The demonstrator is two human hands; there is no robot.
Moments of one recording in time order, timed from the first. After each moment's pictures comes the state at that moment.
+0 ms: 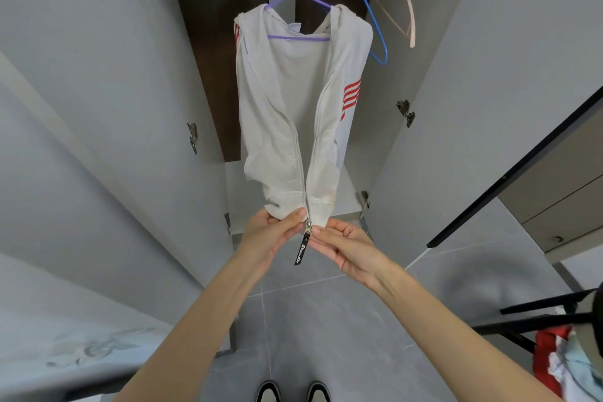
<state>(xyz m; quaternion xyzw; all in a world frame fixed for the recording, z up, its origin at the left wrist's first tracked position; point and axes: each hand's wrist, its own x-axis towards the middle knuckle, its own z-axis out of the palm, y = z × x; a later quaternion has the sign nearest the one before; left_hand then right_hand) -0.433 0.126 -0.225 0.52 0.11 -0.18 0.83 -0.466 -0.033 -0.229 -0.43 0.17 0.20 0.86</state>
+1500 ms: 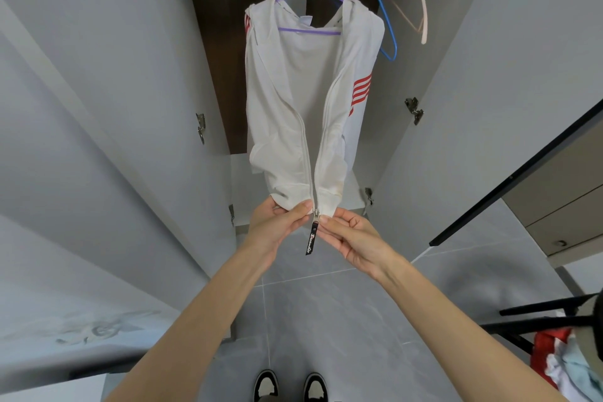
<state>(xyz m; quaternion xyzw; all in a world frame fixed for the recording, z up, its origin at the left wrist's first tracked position) -0.438 0.124 -0.223 0.53 0.10 -0.16 0.82 -0.465 -0.035 -0.226 -0.44 0.16 0.19 0.86</state>
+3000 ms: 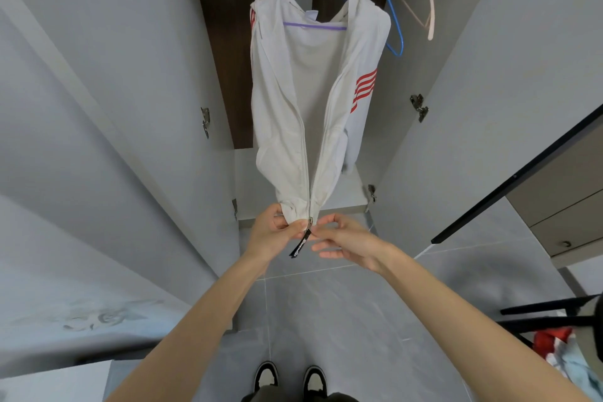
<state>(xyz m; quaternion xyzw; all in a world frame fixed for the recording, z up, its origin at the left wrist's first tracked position) -0.456 0.131 -0.244 0.67 0.09 -0.14 0.72 -0.461 -0.029 -0.227 -0.66 0.17 0.31 0.66</state>
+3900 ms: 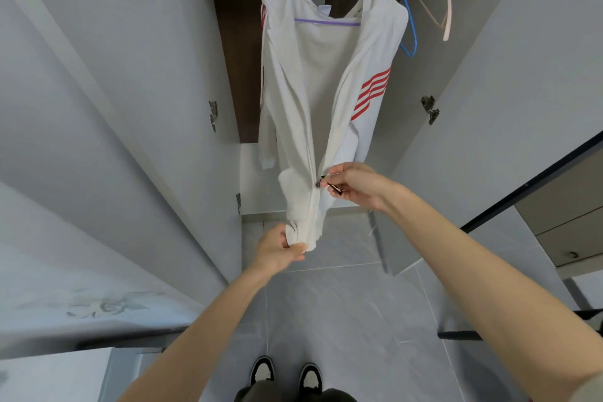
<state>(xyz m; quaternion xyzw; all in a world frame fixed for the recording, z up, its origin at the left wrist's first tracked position) -0.461 0.133 -0.286 0.75 0.14 -0.21 0.62 -0.377 -0.040 -0.188 -0.65 0.17 0.25 0.69</state>
